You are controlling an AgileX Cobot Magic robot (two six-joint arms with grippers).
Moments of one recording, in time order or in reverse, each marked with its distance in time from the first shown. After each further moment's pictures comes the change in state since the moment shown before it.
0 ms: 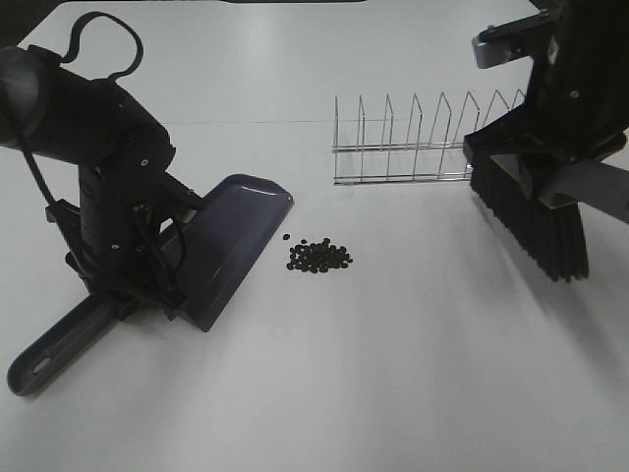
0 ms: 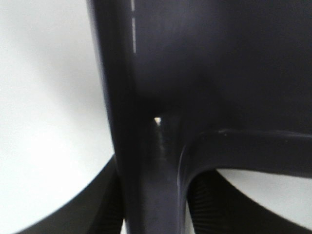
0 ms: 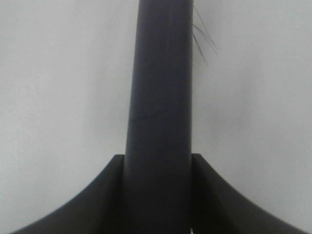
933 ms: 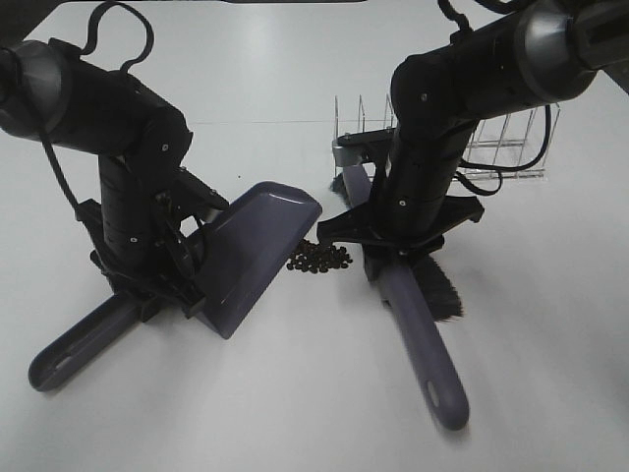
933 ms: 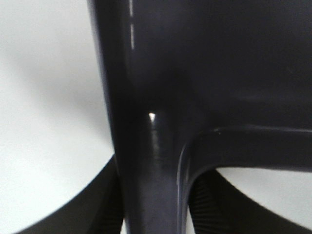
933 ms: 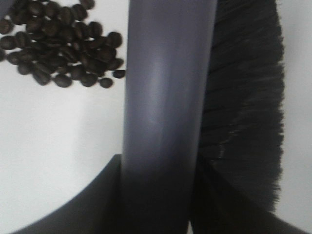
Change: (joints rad) left arm -0.008 0.047 -0.073 -0.124 0.039 0.167; right arm 0.180 0.312 -0.012 0.309 -0.335 -0.033
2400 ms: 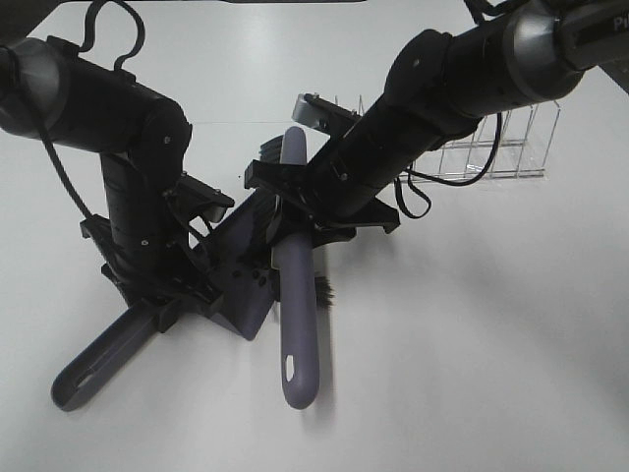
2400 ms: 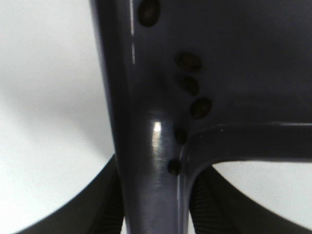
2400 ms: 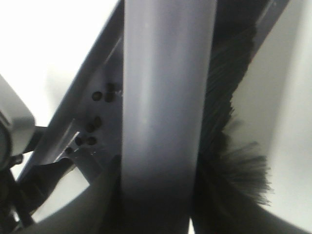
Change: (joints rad) left arm 0.000 -0.001 -0.001 -0.133 0.000 0.000; right arm 0.000 0.019 -0.054 0.689 -0.141 -0.368
